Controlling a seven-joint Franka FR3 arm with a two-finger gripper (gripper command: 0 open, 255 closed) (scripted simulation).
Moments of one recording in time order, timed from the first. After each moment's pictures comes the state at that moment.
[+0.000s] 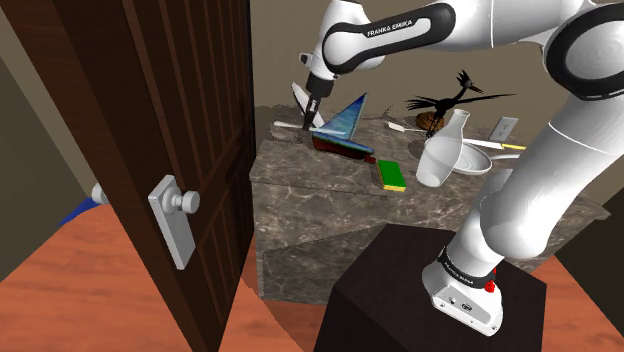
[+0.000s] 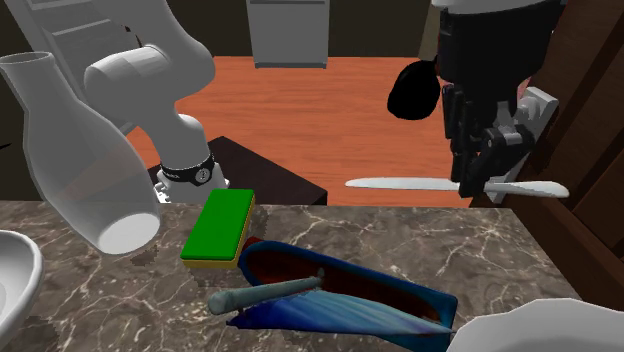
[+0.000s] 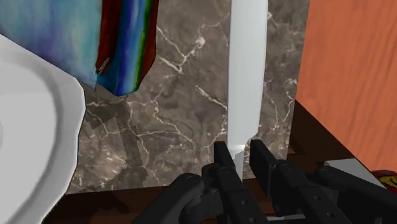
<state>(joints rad) 0.20 -0.08 -0.13 -2.07 0.09 2.17 -0.59</state>
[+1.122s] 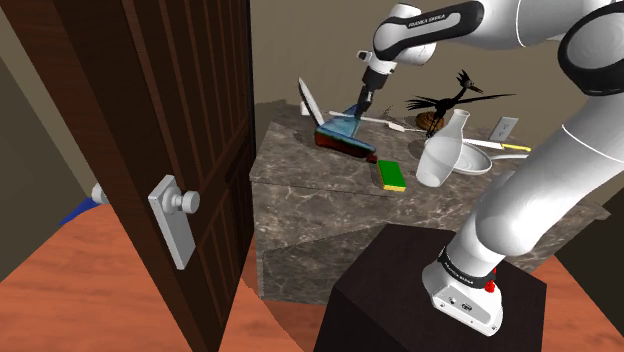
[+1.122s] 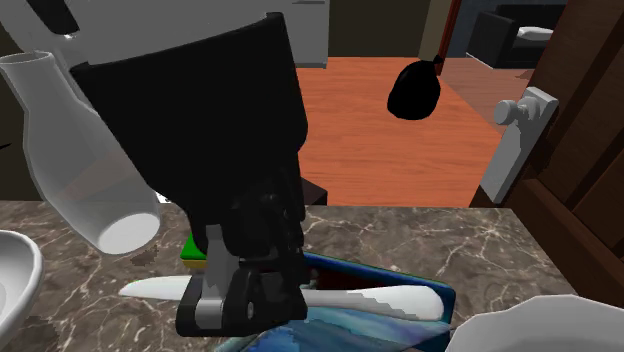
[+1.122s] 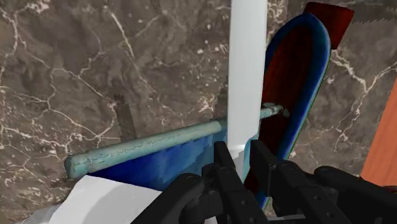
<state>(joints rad) 0.03 -0.18 -0.37 -2.15 0.10 2.11 -1.00</state>
